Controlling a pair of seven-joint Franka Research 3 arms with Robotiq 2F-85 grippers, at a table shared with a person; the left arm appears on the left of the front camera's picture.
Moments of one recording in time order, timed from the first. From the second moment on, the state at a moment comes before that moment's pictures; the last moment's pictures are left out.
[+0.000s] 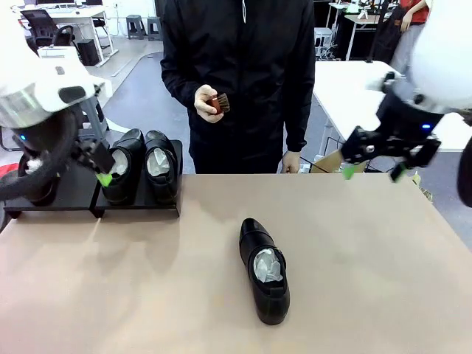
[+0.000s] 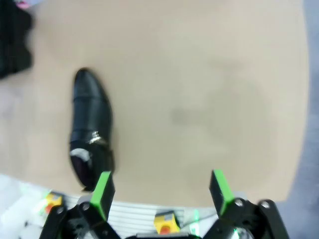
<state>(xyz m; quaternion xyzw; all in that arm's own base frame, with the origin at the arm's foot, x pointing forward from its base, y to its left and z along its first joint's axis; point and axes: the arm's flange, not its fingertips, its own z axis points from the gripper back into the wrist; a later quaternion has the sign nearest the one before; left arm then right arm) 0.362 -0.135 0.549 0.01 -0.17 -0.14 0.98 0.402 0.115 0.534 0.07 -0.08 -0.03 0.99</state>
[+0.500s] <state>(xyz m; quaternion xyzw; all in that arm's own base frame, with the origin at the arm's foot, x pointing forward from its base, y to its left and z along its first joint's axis) 0.313 -0.186 0.538 0.00 -0.13 -0.11 0.98 0.419 0.044 0.492 0.13 -0.05 -0.13 0.98</state>
